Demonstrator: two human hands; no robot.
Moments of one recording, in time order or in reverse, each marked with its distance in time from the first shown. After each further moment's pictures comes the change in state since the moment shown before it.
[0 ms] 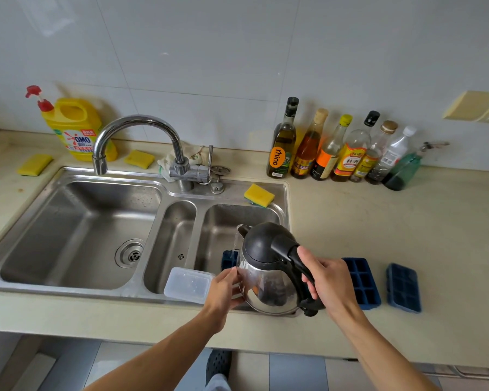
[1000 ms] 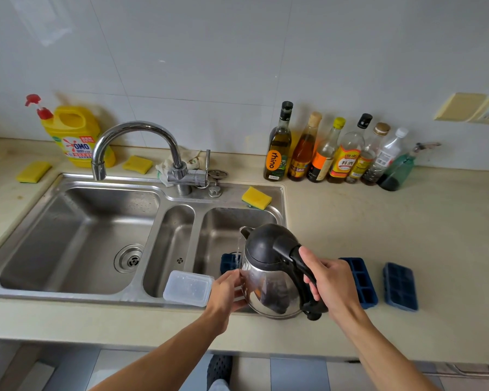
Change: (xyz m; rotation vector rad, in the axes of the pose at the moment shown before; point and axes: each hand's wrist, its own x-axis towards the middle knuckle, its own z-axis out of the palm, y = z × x) left_hand 0.003 -0.005 0.006 -0.016 0.013 -0.021; right_hand -0.008 -0.006 -0.007 -0.008 0.030 0.001
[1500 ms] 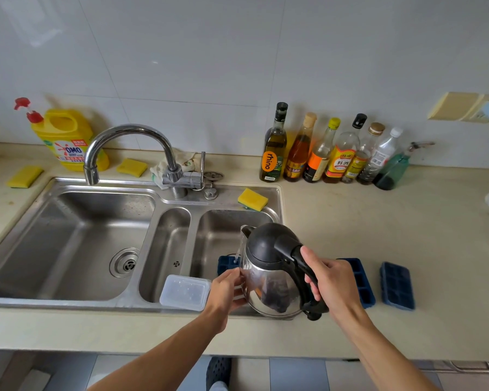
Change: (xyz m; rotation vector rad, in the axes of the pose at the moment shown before) left_hand 0.007 0.007 0.004 0.041 -0.021 0.009; right_hand 0.003 -0.002 -0.005 0.018 0.027 0.009
